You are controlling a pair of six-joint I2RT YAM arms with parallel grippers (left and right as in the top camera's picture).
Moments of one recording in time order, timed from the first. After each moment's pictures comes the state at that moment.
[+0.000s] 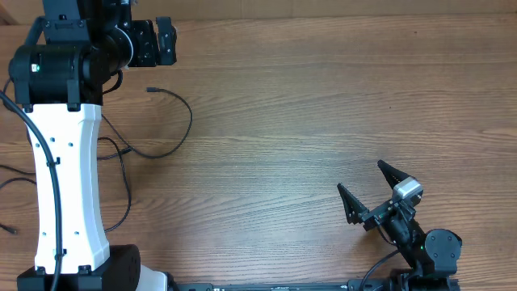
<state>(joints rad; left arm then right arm) -0.01 1.67 2.12 -1.18 0.15 -0.07 -0.01 0.01 0.02 -0.01 -0.54 0.09</state>
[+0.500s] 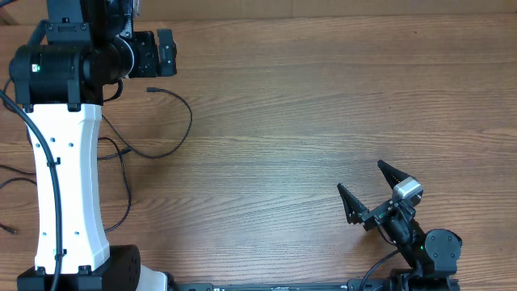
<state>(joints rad) -0.01 1.67 2.12 -1.28 0.13 -0.07 0.00 0.01 0.02 -0.01 -0.54 0.09</state>
